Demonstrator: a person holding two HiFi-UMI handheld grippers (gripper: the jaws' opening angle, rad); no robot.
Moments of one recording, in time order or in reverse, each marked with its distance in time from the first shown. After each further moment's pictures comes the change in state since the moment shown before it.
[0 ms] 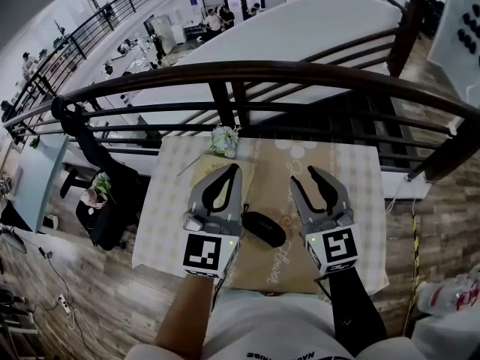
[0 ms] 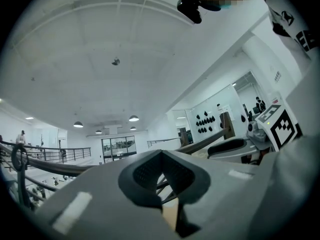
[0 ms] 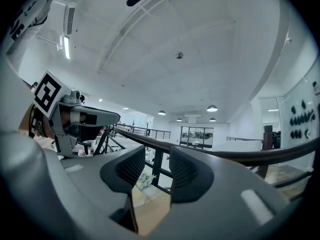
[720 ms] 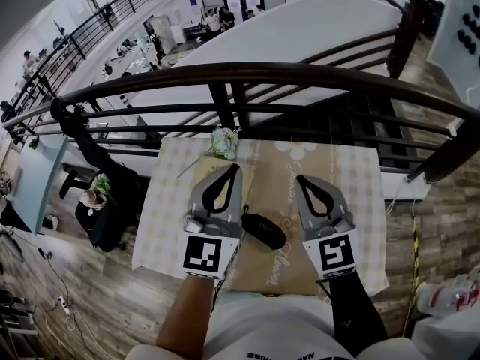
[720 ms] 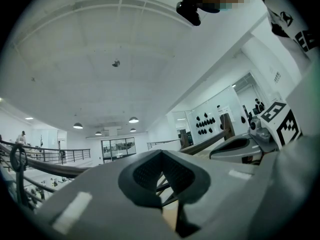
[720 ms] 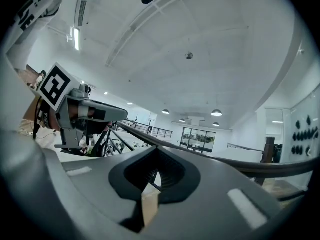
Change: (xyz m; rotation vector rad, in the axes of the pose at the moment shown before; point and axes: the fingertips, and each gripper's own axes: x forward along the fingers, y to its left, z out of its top) left arm 0.004 0.000 0.006 0.004 -0.027 -0.002; right arm 0.001 0.010 0.015 -0.146 -0.025 0.036
